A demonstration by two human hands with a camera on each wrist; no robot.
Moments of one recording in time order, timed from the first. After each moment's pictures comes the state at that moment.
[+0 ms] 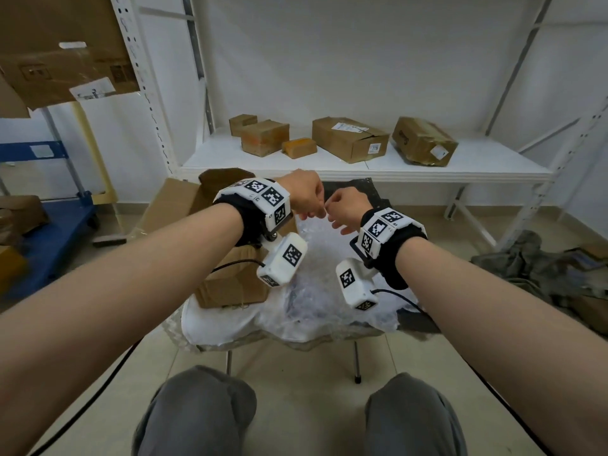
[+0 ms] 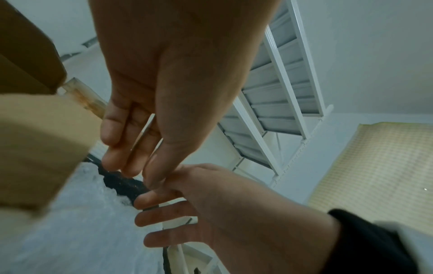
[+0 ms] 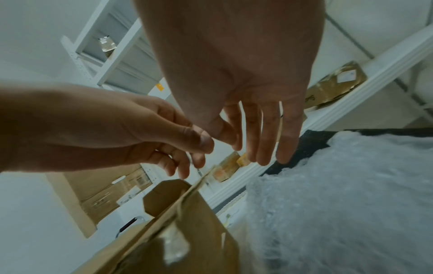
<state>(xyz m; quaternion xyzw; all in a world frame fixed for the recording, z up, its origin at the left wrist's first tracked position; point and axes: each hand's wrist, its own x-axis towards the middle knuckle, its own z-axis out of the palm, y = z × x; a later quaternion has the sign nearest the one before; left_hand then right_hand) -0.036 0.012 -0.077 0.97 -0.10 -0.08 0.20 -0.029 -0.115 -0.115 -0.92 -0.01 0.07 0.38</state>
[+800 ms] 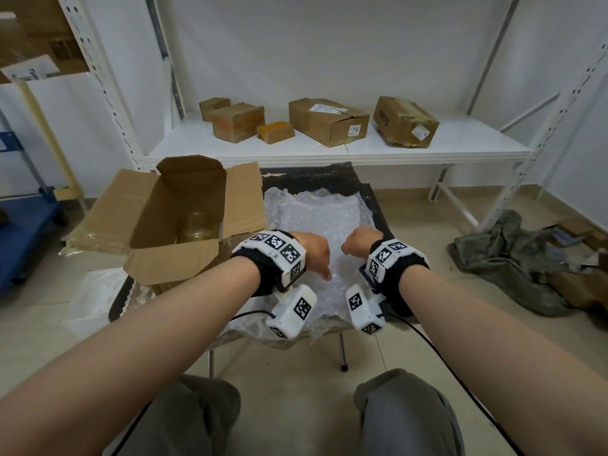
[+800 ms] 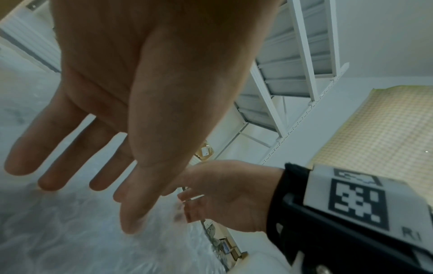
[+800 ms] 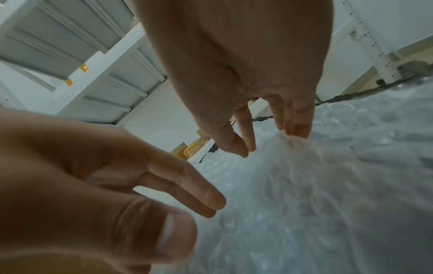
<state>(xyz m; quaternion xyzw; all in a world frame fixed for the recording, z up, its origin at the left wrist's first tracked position) -0.052 -0.059 -0.174 0.96 -0.14 -0.25 0.05 0.006 -0.191 -0.224 -0.97 0.08 0.15 0.20</state>
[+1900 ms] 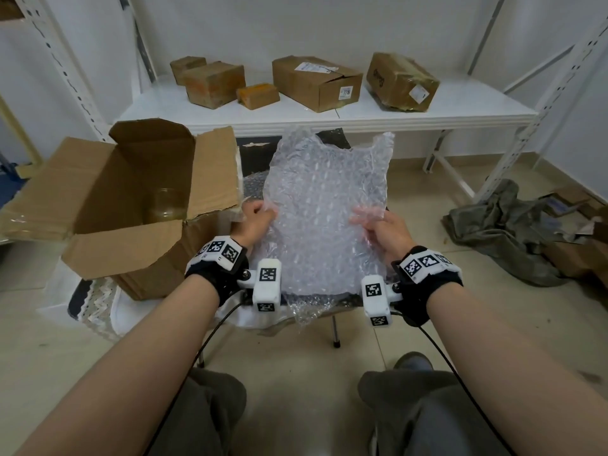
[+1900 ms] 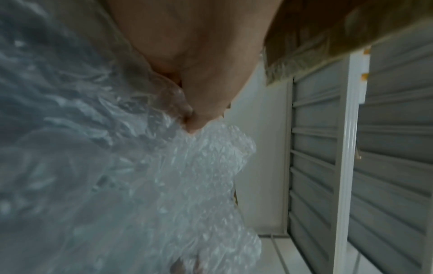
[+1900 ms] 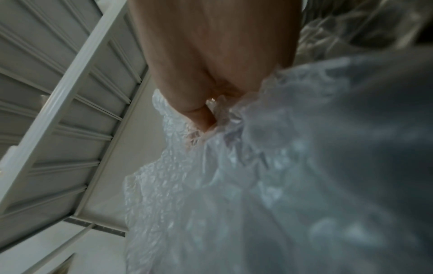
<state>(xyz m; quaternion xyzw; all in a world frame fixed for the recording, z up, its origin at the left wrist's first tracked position) 0.001 0.002 -0.271 0.79 0.11 0.03 0.60 -0.004 -0.255 -0.280 -0.70 0.12 0.05 0.70</state>
